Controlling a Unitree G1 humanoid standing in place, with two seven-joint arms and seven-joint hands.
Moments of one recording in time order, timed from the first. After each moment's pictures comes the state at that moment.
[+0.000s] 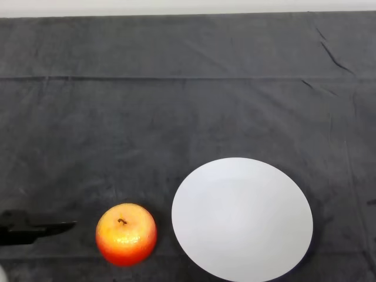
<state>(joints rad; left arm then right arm) 0.13 0.60 0.00 -0.86 0.10 0.98 0.39 -0.84 -0.56 -0.85 1.23 0.79 0.42 0.39</state>
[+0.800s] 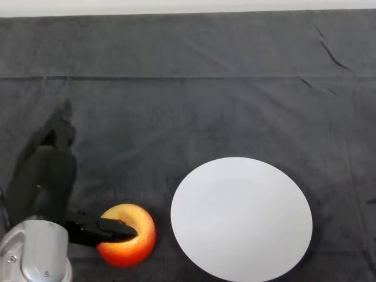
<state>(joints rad) -0.08 0.58 -0.35 -0.86 0.18 1.14 0.32 -0.84 -0.56 -0.85 1.23 0.79 0.42 0.39</state>
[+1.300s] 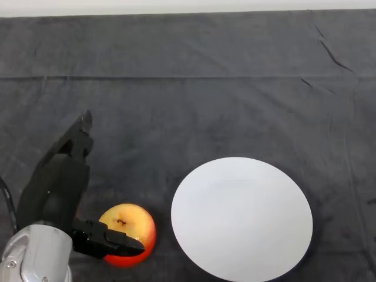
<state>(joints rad) -0.05 0.59 -0.35 -0.86 0.18 1.09 0.22 -0.84 -0.56 -0.85 1.23 0.79 0.42 0.39</state>
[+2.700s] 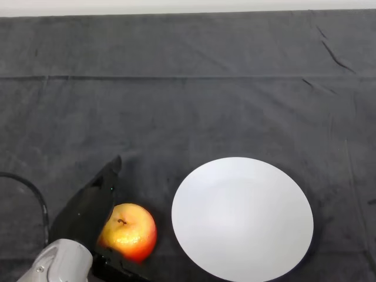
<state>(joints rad) -0.02 0.55 -0.43 -0.61 0.18 0.94 0.11 -0.84 -0.56 -0.85 1.23 0.79 0.42 0.39</state>
